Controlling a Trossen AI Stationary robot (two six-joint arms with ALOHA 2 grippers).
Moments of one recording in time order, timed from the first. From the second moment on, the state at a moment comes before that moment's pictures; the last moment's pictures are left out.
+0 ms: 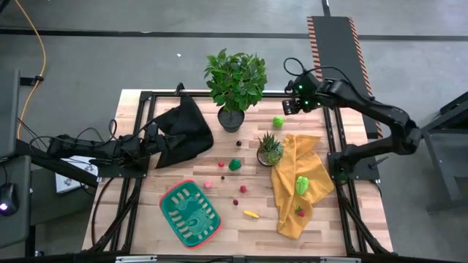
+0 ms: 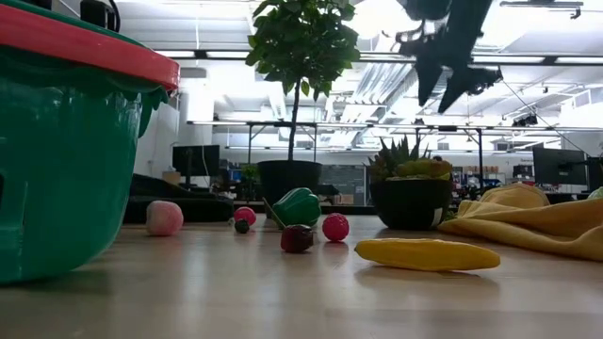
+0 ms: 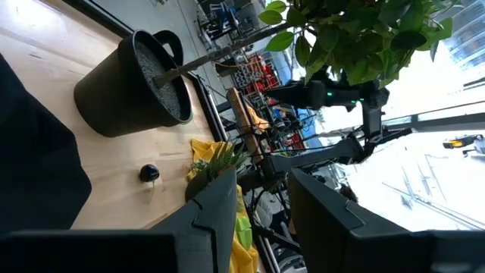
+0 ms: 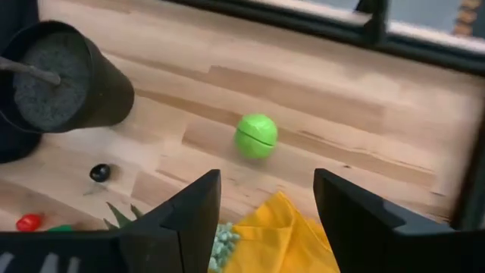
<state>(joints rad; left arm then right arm) 0.05 0.19 0.01 0.17 -0.46 -1.15 -0.60 1.28 1.22 -1.04 0.11 0.63</state>
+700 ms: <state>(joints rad) 0.05 0.19 0.01 0.15 -0.39 -1.15 -0.71 1.38 0.92 -0.71 -0.07 0.32</state>
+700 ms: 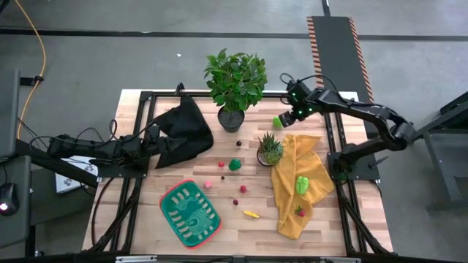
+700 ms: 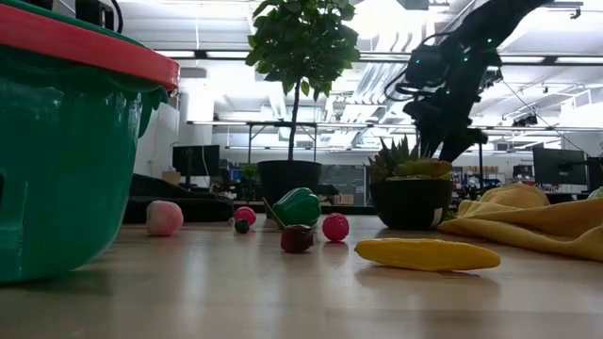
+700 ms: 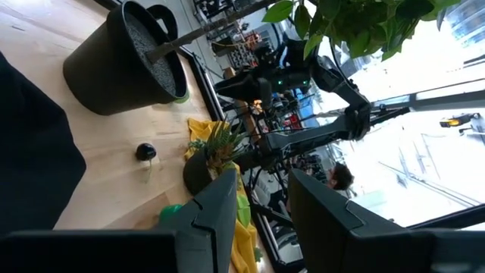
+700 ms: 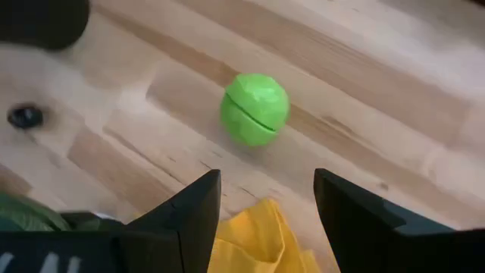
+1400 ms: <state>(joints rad) 0.05 0.19 0.01 0.15 -0.39 -1.16 -0.70 1.49 1.13 -0.80 0.03 -0.48</state>
